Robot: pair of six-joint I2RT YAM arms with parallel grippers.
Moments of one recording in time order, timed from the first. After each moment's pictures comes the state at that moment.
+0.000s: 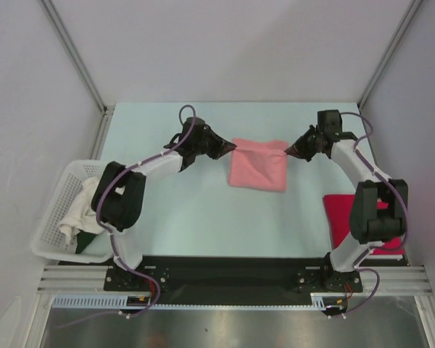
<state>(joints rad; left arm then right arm) -0.49 1.83 1.22 0.08 0.28 -1.31 0.07 1.62 1.23 -0.49 -0.28 0.90</state>
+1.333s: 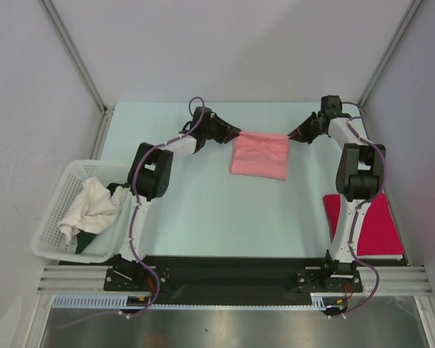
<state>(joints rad) -0.40 2.40 1.78 0.13 0.38 -1.34 -0.05 2.18 1.75 -0.51 -0.40 0.87</state>
